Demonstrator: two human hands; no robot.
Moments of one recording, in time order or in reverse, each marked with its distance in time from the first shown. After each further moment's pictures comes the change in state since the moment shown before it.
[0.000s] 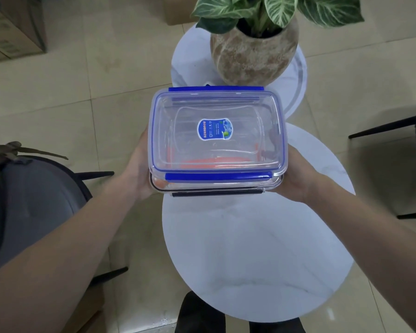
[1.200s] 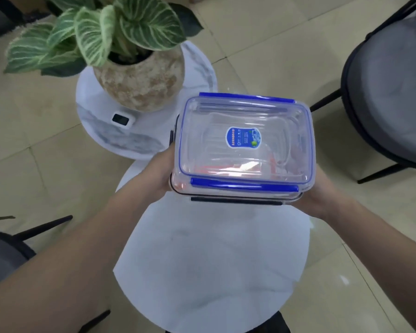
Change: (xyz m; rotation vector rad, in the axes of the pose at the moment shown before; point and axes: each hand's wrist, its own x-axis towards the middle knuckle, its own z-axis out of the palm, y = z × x) left_hand 0.096 -0.073 0.172 0.675 -0.033 -0.161; right_hand -0.090 -0.004 -0.181 0.100 0.133 -0.297
